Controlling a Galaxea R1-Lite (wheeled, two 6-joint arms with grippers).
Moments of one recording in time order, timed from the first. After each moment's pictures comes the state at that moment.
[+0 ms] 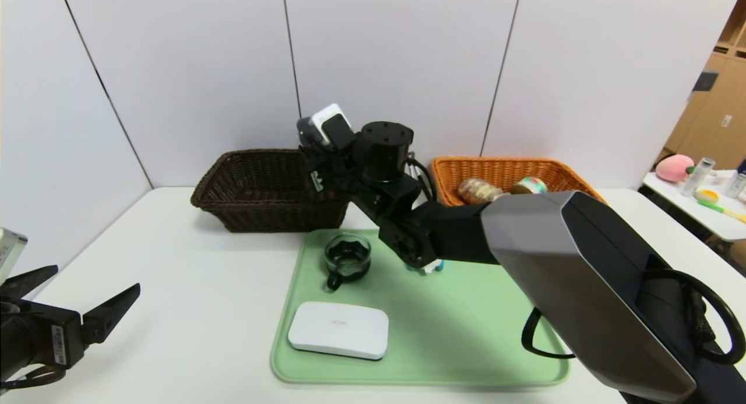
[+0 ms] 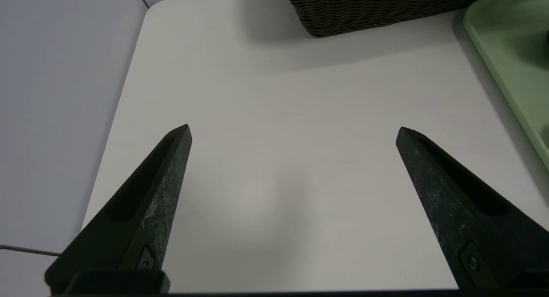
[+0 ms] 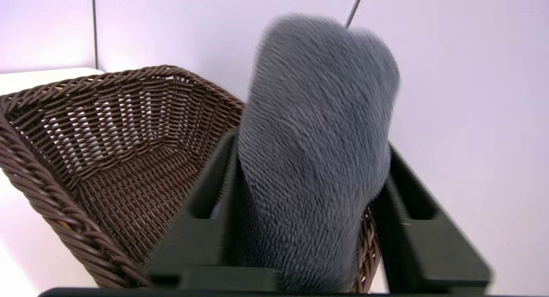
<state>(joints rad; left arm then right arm) 0.02 0.98 -0.29 -0.44 0.00 0.19 0.75 2.49 -1.95 -0.73 -0.11 -0.36</state>
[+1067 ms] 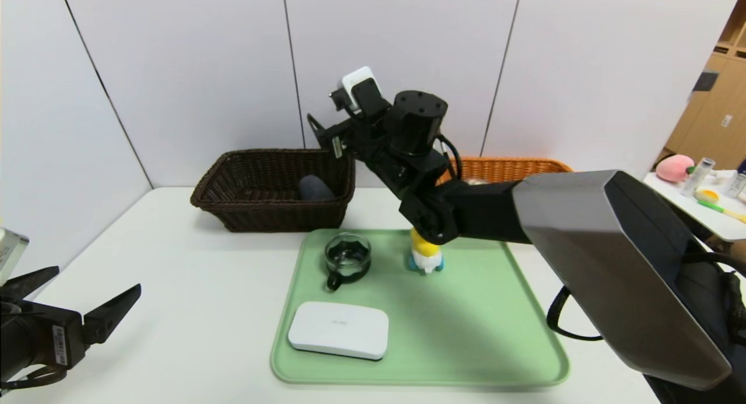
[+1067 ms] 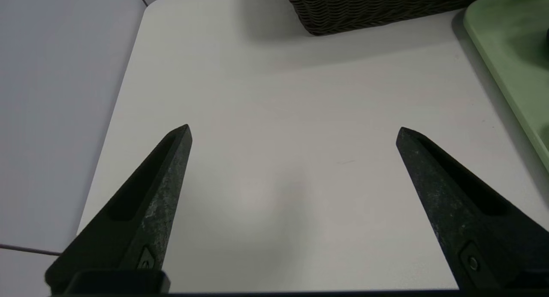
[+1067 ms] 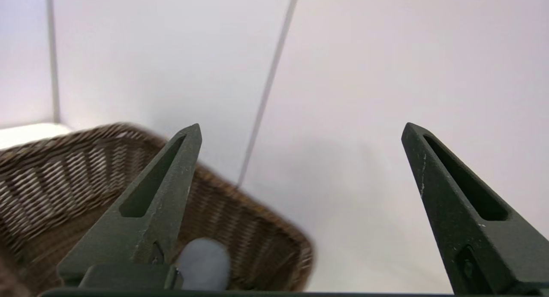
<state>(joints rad) 0.02 0.98 -0.29 -0.44 0.00 0.18 0.69 2.42 -1.95 -0.80 -0.10 -0.36</state>
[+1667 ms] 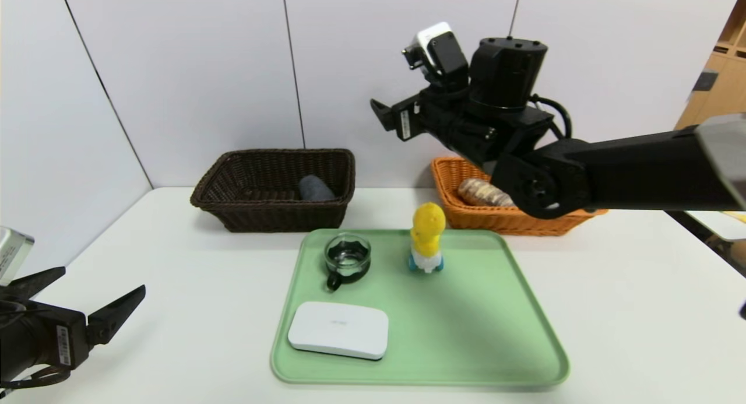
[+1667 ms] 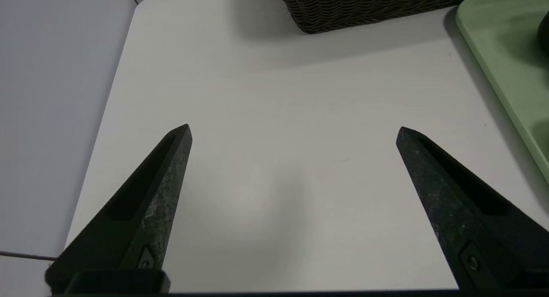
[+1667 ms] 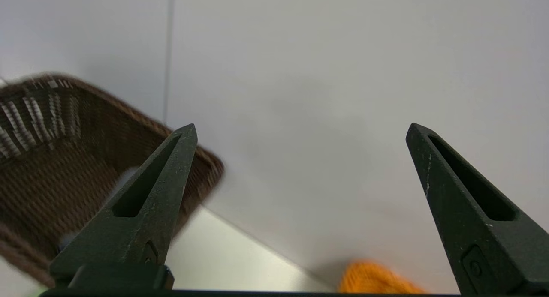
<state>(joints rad) 0.02 0.99 -0.29 -0.44 -0.03 0.18 0.58 2.04 -1.54 -0.63 -0.15 -0.32</state>
